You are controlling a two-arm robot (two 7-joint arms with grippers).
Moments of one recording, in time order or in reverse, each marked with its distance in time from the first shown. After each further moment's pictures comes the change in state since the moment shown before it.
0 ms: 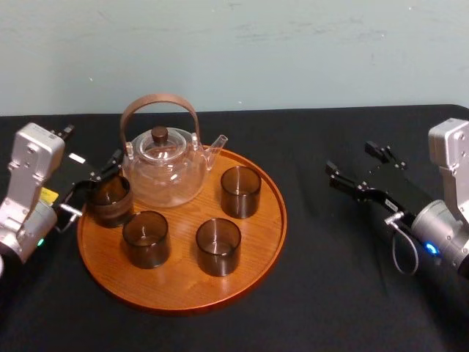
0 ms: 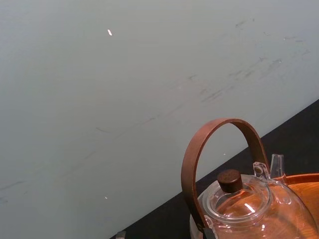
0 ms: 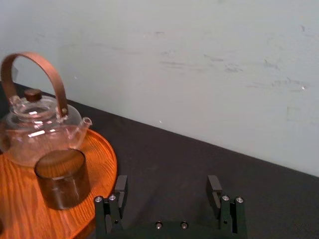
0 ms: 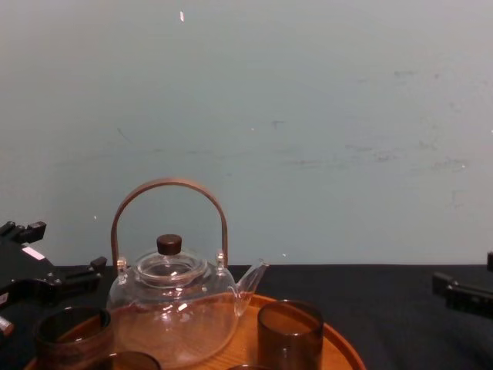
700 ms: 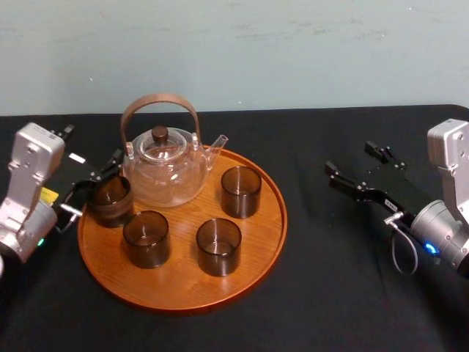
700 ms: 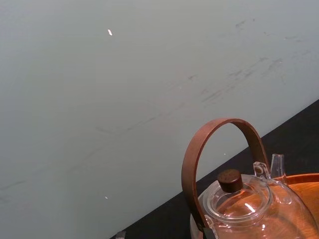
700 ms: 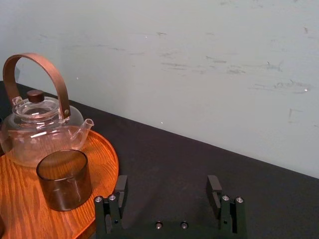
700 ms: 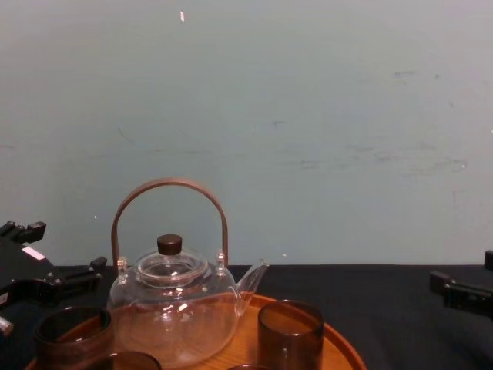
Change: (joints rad) left arm 0.000 0.000 0.000 0.000 0.000 0.000 0.000; right arm 0.001 -0.001 -0.001 0.001 -0.005 0.000 -0.001
